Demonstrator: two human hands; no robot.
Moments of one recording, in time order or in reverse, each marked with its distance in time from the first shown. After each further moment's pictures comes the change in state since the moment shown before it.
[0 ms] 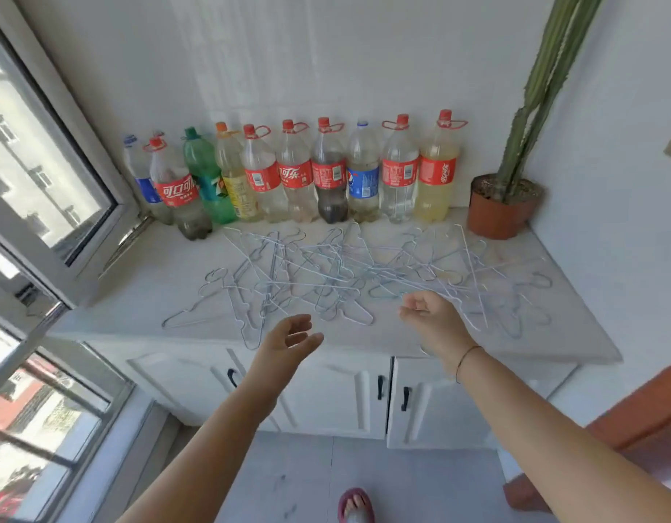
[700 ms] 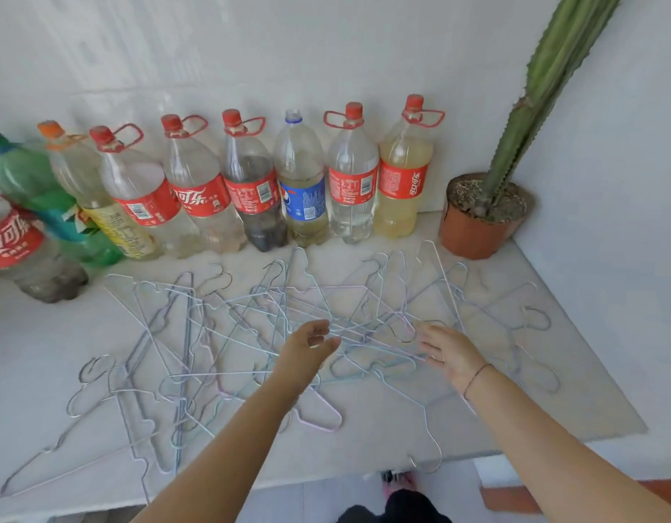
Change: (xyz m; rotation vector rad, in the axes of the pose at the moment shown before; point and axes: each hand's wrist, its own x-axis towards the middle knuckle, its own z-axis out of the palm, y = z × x) left_hand 0.293 -0.001 0.103 0.133 -0.258 -0.121; right_hand 0.237 0.062 -0.051 0.268 0.148 0.586
